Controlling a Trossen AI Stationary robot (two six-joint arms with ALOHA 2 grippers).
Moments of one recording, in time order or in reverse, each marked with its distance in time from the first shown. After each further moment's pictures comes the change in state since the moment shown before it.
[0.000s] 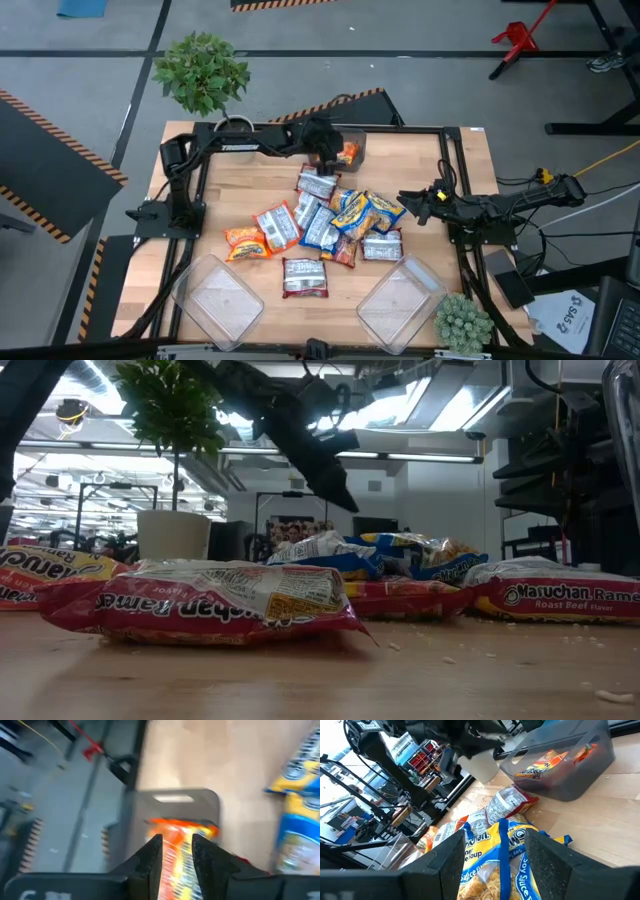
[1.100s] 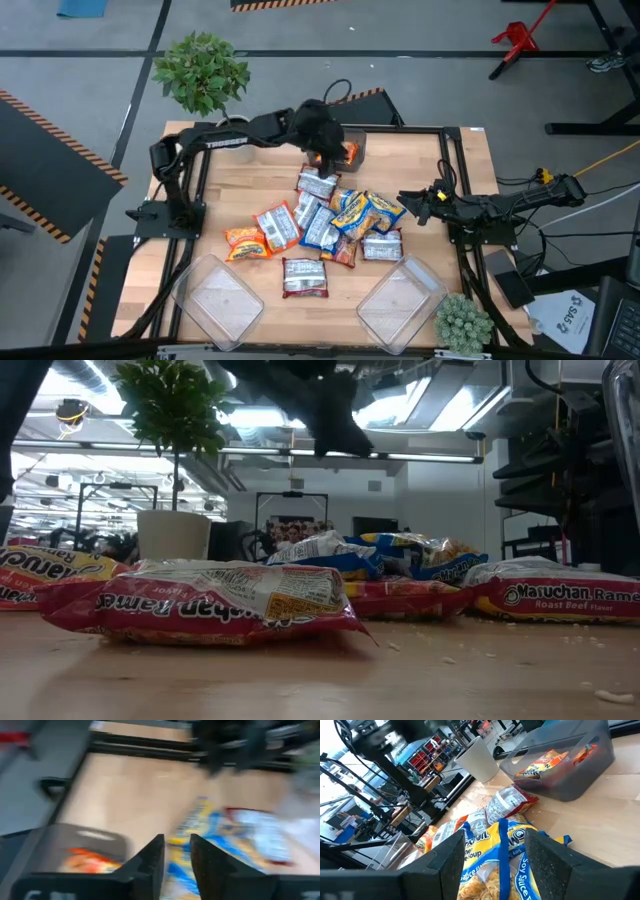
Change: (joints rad) left arm -0.034 -0.097 0.154 -0.196 0.397 -0.370; right arm 0.000 0.000 0.000 0.000 0.000 -0.009
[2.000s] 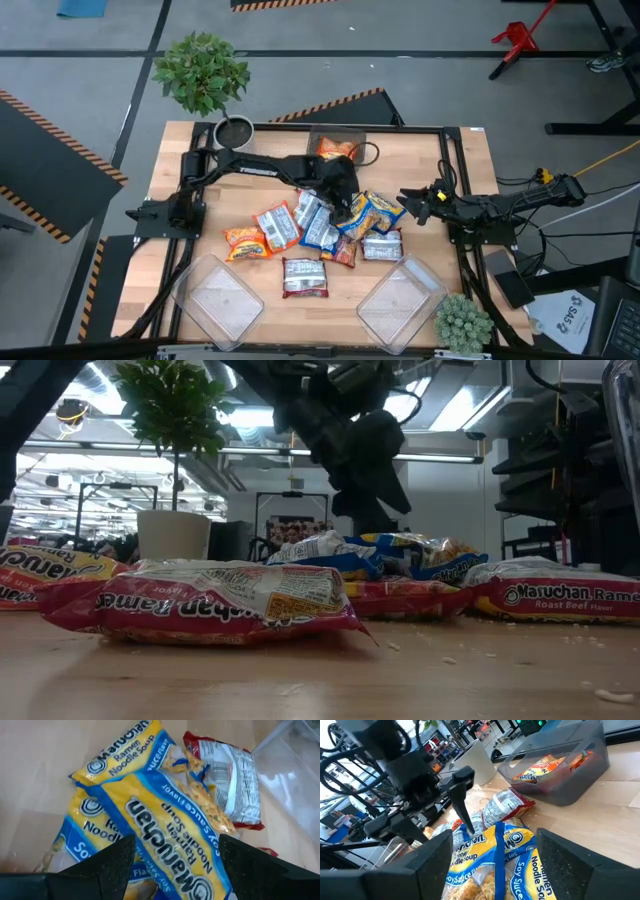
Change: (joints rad) left arm -0.217 0.241 -0.011 0.001 -0.097 -0.203; right arm 0.000 0.000 0.000 0.000 0.016 -0.027
